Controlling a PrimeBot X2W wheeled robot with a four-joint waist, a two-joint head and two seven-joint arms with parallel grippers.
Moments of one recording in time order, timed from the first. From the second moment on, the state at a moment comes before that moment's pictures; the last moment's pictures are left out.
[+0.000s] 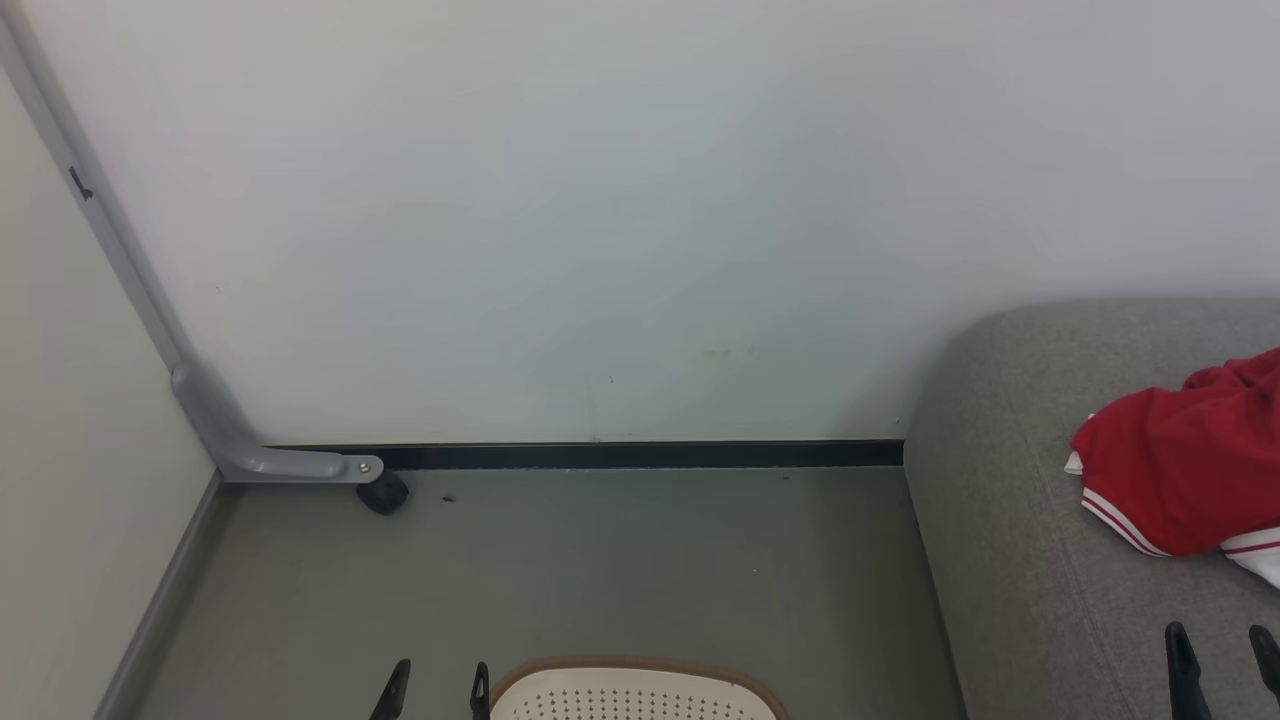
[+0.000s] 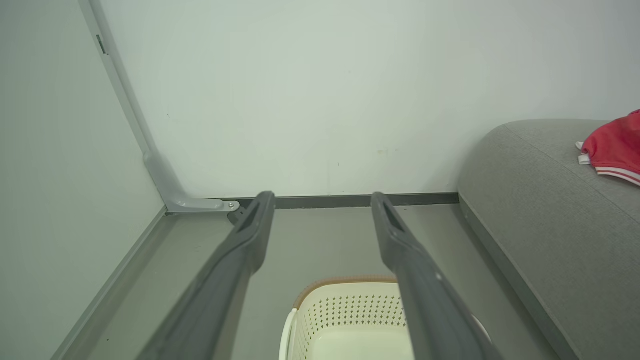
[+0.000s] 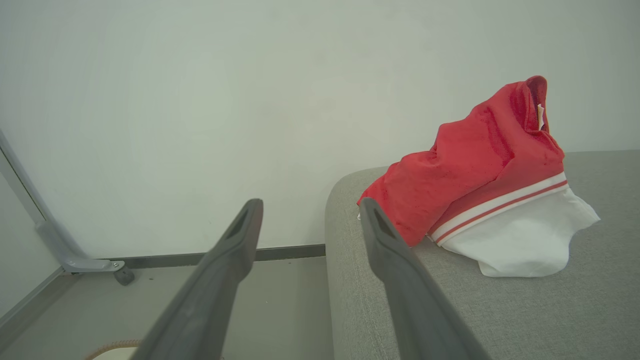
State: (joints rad) left arm 0.05 0.06 -0.27 0.21 -0.22 0.12 -0.17; right arm 0.22 -0.42 0.12 -0.04 0.52 -0.12 -0.26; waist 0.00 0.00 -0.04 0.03
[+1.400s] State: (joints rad) left arm 0.06 0.06 -0.18 0.28 -0.58 0.06 -0.09; right arm 0.17 -0.29 0.05 0.07 0.79 -0.07 -0.15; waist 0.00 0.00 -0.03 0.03
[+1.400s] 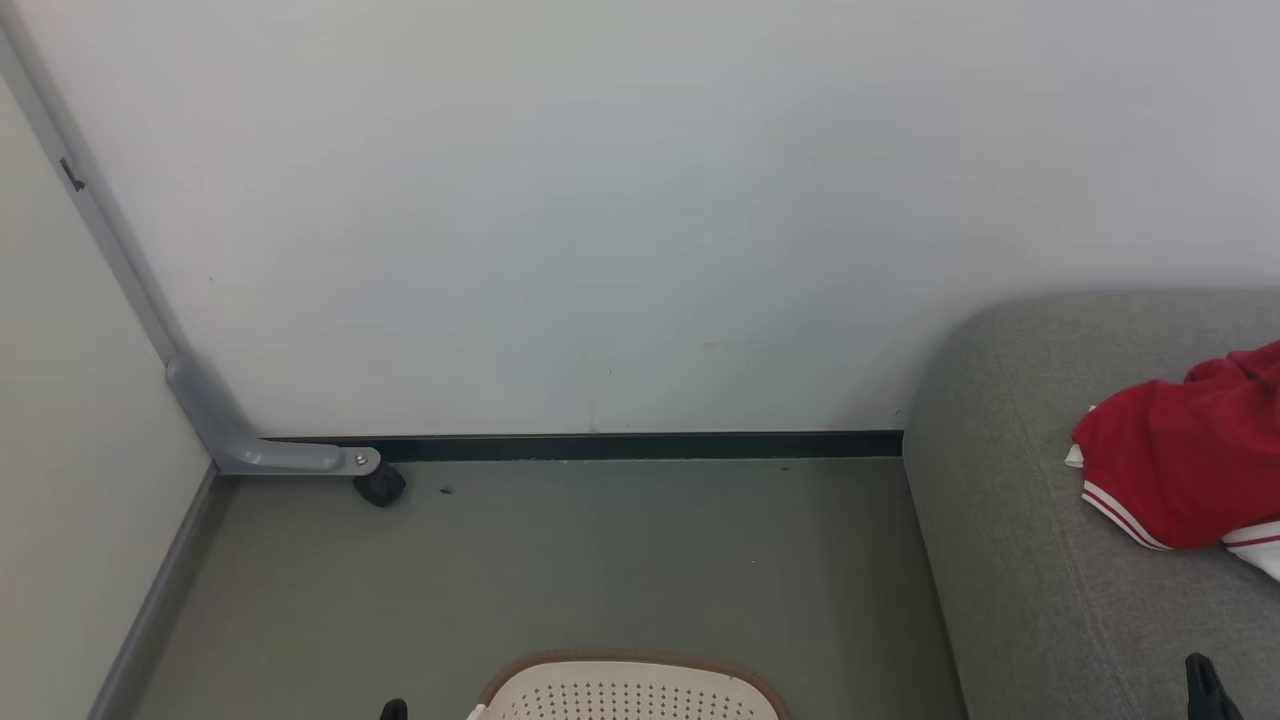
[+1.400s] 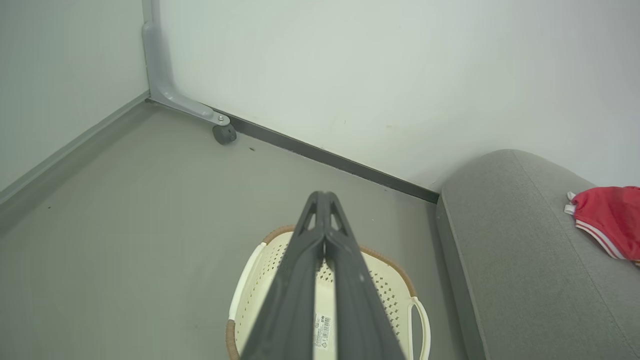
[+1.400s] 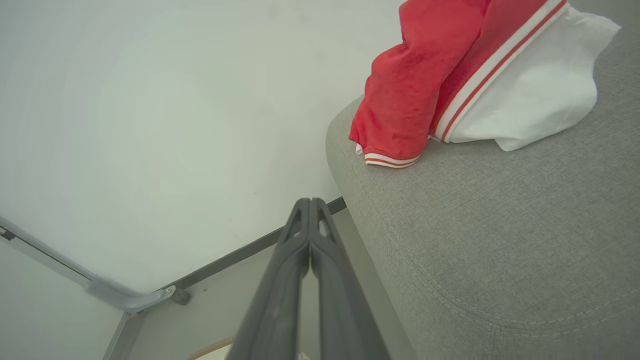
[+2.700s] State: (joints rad) left arm 0.00 0.05 -0.04 0.29 -1.13 -0.04 0.02; right arm 0.04 -0.16 -0.05 0.20 1.22 0.03 -0.01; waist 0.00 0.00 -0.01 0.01
